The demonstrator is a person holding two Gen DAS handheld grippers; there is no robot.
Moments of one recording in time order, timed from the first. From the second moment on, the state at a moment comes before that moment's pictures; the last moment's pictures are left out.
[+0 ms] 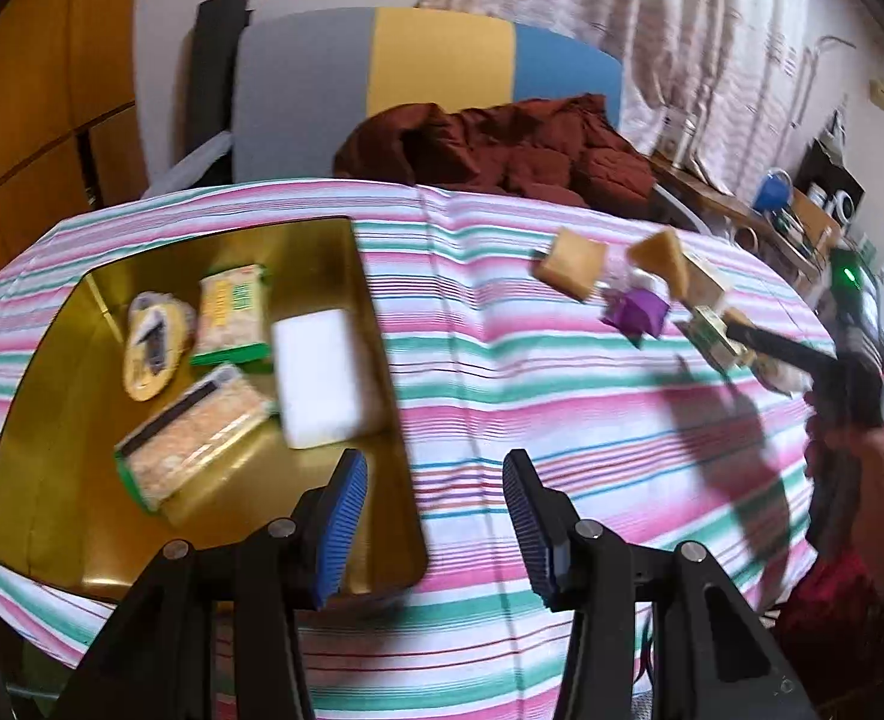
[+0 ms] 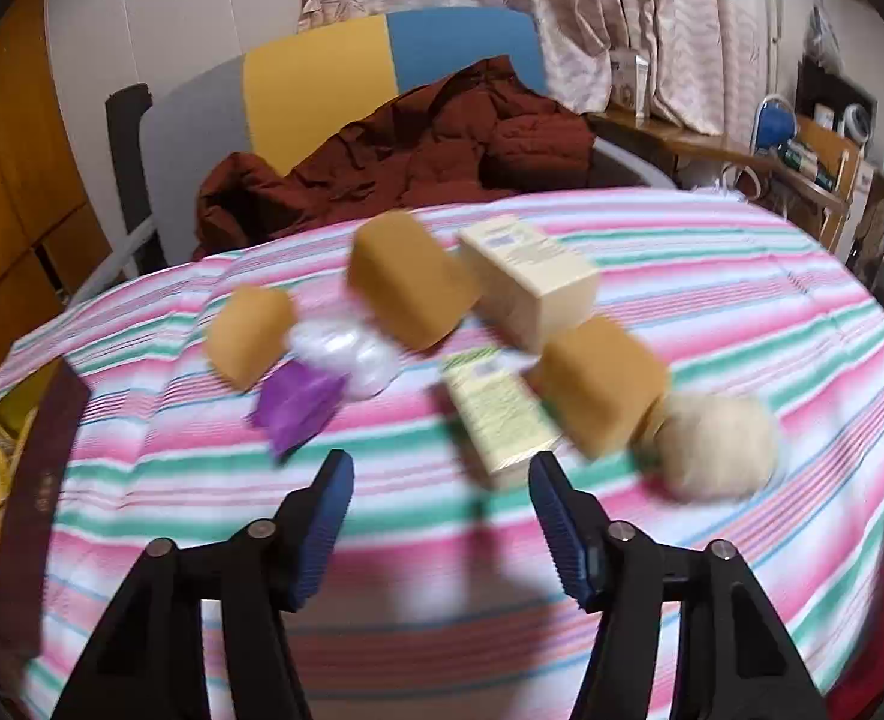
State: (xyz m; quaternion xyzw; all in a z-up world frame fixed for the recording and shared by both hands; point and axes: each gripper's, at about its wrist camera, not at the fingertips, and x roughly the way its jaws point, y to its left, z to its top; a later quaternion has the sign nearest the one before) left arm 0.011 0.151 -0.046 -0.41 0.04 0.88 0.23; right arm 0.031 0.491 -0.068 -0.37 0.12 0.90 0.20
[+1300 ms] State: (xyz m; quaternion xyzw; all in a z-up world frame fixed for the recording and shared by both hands) left arm -0.079 0.388 -0.091 -0.46 0.12 0.81 0.34; right arm 0.011 0.525 -0.109 -0.38 0.14 0.89 0.21
